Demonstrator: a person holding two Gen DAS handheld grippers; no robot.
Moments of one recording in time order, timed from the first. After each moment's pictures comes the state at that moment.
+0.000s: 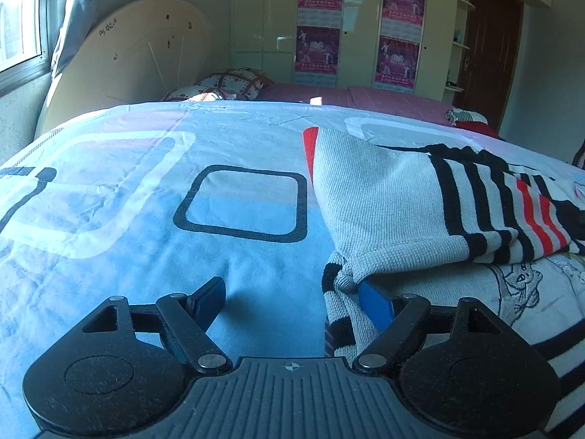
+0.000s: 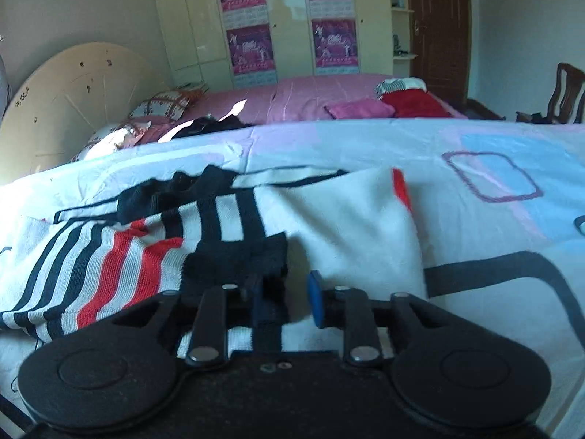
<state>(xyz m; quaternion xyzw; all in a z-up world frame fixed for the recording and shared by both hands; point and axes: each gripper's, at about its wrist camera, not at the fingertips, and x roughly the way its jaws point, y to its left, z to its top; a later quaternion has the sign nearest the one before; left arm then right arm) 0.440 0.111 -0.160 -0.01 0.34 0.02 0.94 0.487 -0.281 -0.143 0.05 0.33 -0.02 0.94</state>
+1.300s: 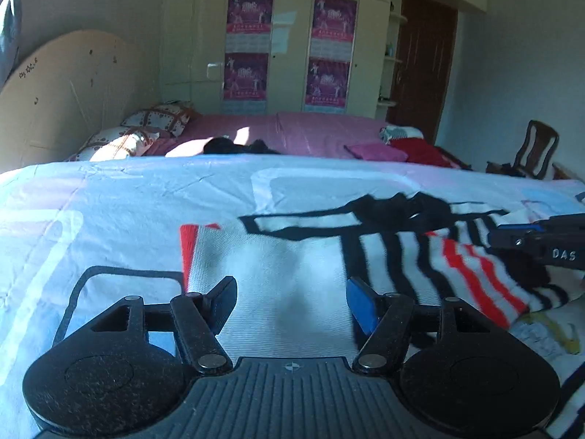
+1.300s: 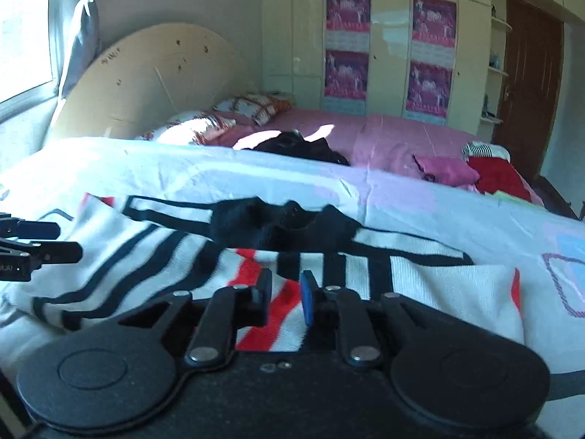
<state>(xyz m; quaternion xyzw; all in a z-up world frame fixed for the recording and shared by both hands) 0.504 0.051 -0.132 0.00 0.28 -0.10 0.95 0.513 -0.203 -0.132 -0.06 0.30 0.13 0.95</state>
